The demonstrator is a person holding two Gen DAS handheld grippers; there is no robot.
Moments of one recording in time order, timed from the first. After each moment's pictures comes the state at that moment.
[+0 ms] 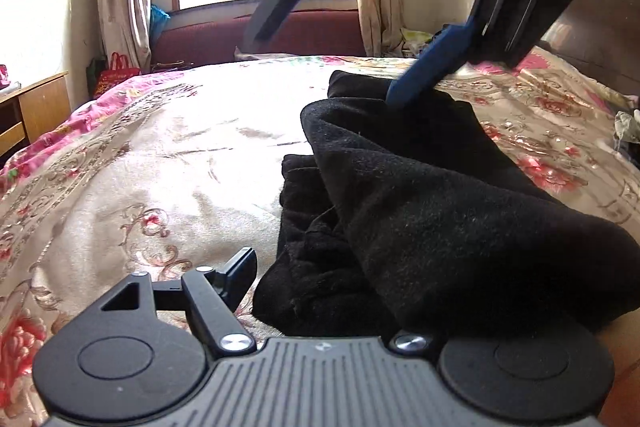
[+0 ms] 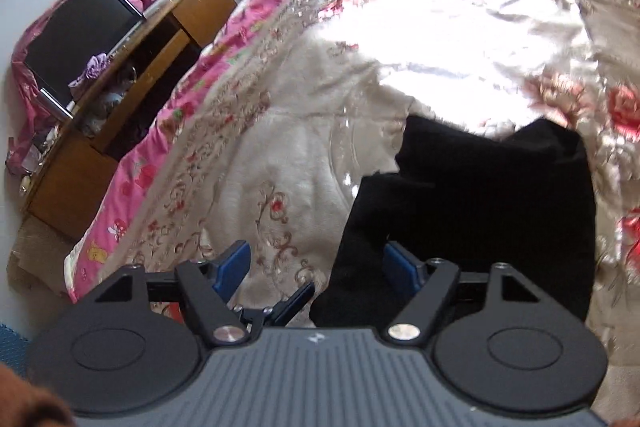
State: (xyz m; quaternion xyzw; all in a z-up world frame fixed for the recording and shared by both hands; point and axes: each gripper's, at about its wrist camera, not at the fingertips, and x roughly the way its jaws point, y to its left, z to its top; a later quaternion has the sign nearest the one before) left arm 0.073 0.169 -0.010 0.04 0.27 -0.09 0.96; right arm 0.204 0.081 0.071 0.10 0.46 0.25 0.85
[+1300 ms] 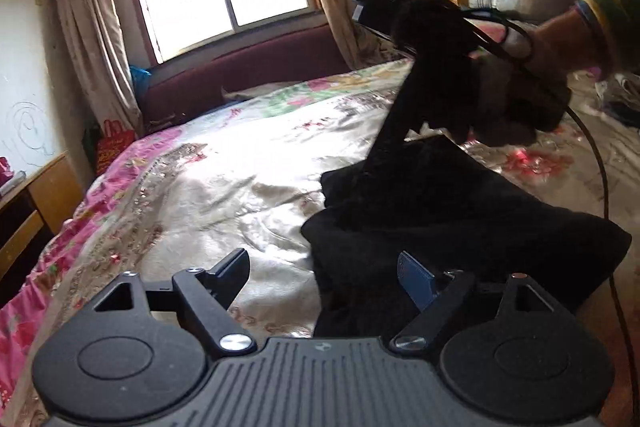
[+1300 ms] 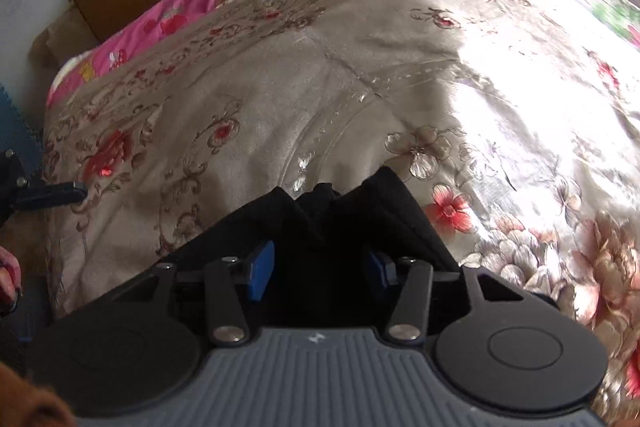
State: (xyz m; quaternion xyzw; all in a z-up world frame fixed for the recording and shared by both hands) left arm 0.054 0.162 0.042 0.15 0.24 -0.12 0.95; right arm 0.313 0.099 -0.009 -0.18 0.46 0.44 0.75
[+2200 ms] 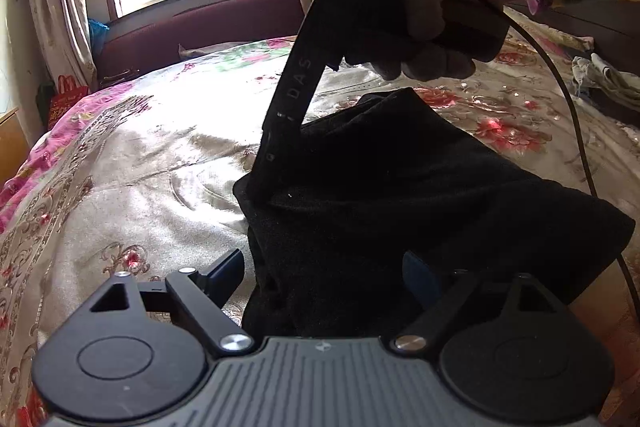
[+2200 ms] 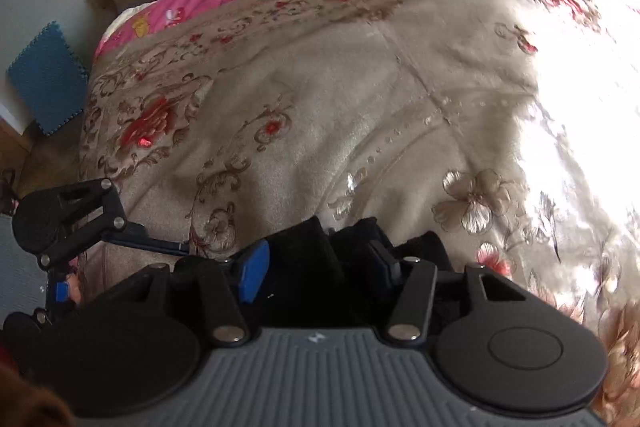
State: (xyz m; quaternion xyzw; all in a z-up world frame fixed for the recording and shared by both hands) left arm 0.079 0.151 0.010 0.11 0.29 -0.17 0.93; right arm 0.324 0.128 0.001 -0.24 0.45 0.54 0.67
